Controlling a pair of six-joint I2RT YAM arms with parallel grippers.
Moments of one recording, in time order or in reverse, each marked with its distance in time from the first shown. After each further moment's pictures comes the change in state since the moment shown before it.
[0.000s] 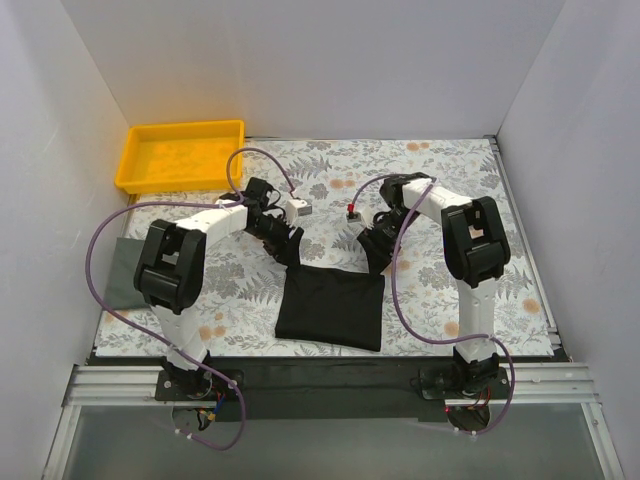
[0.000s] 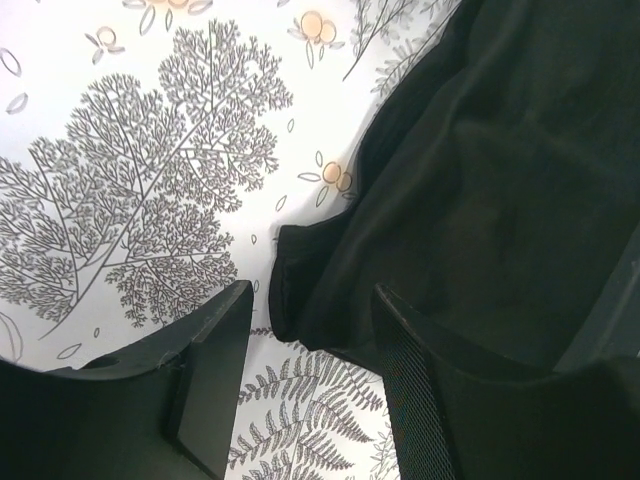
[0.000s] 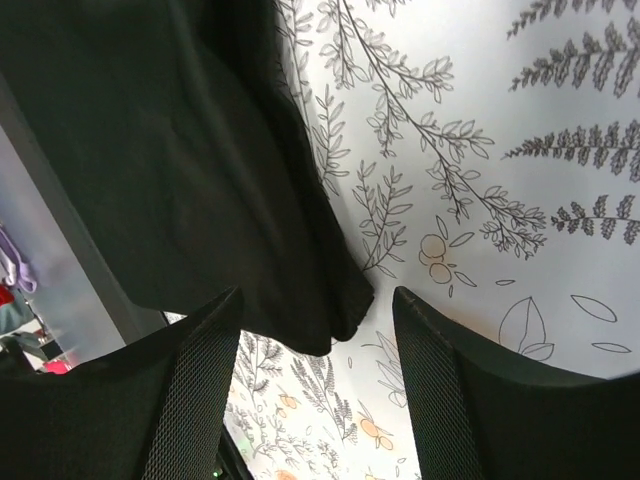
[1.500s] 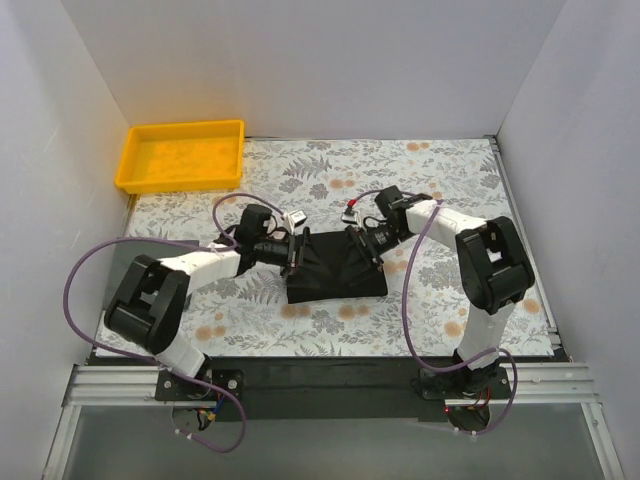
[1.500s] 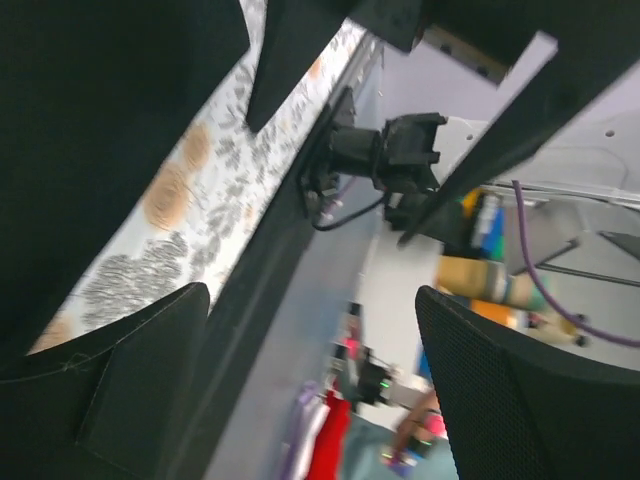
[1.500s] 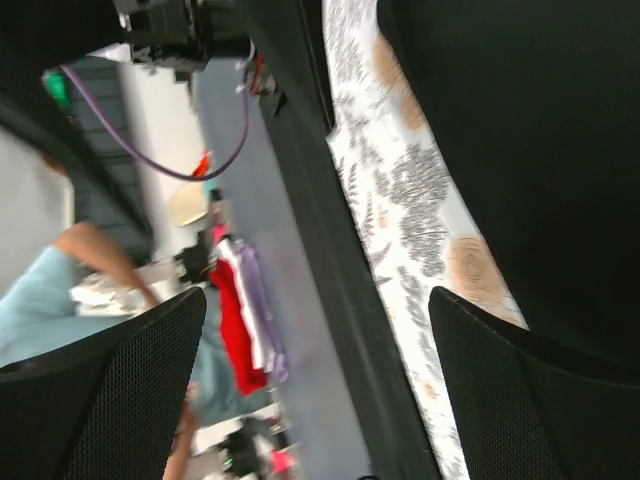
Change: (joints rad) left arm -0.068 -0.320 -0.435 0.624 0.330 -1.177; right arm 0.042 -0.284 -0.286 0.344 -0.459 0.608
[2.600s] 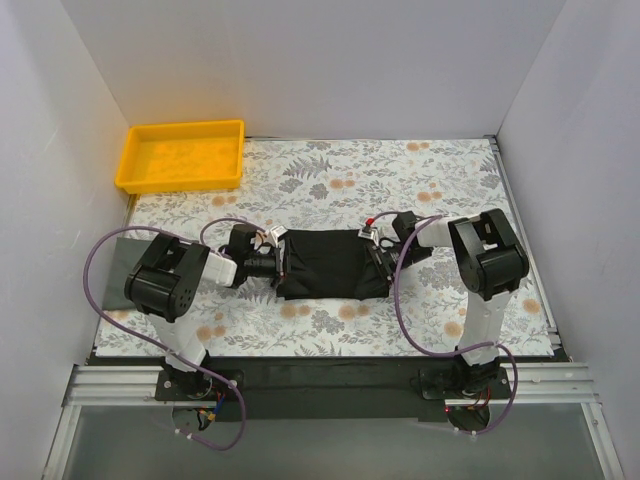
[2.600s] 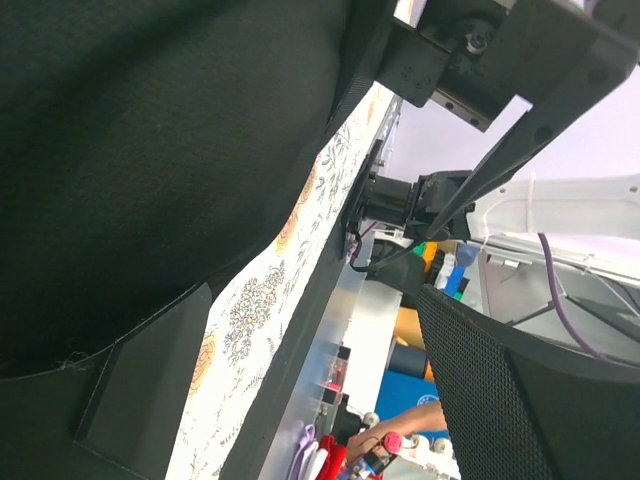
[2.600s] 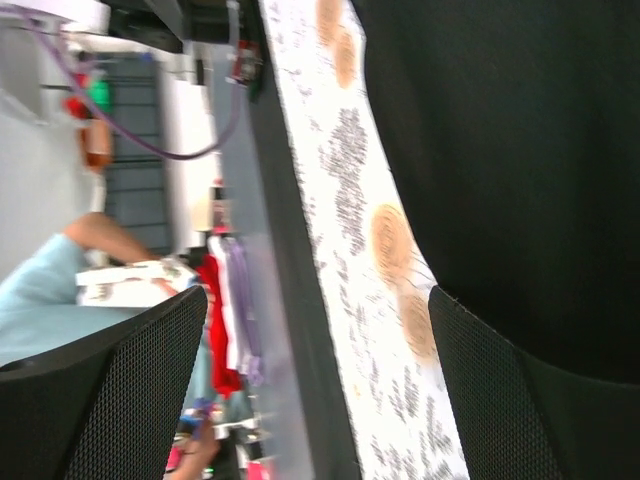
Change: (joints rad) left arm 0.089 0.266 -0.209 0.462 -0.011 -0.141; right arm -0.068 0.155 -0.229 0.163 -0.140 -0.158
